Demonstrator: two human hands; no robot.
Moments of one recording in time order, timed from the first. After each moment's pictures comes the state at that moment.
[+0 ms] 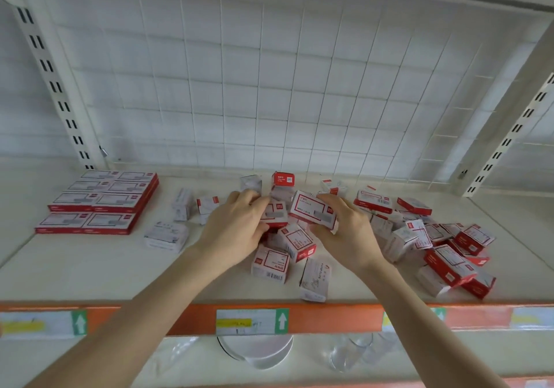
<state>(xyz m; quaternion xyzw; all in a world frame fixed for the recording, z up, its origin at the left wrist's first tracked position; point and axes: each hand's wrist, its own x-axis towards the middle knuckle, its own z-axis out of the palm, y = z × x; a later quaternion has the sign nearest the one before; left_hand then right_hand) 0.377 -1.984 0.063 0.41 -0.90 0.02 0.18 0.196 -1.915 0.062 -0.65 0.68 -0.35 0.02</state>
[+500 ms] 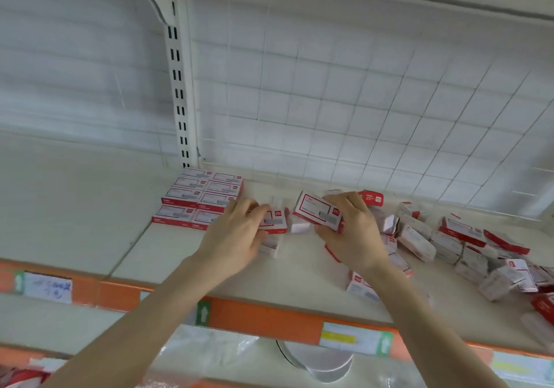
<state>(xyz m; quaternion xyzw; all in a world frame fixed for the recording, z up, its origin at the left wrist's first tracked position) 0.525 -2.010 0.054 0.47 -0.86 -0.02 0.21 0.326 -1.975 0.073 -0.69 0.64 -0.34 0.00</state>
